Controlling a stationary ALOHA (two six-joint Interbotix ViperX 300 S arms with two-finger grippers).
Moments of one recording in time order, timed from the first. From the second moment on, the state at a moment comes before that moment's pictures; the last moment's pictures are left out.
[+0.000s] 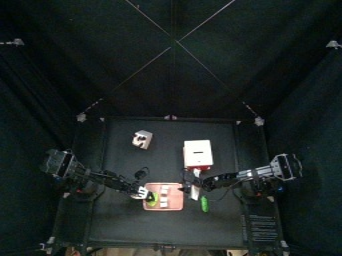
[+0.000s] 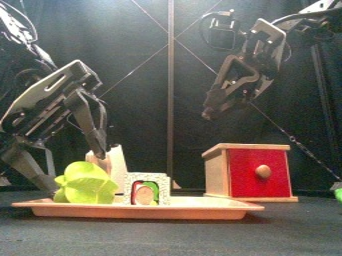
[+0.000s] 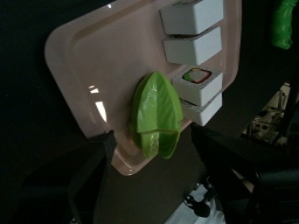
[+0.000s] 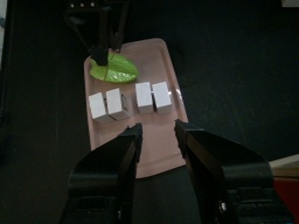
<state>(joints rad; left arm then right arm) -0.20 -0.06 0.92 0.04 0.00 -1.49 0.11 -0.20 0.77 -0.98 0.11 1.24</state>
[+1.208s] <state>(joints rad) -0.25 -0.05 0.88 0.00 -0.03 -1.49 0.11 -0.20 0.77 -0.98 0.11 1.24</state>
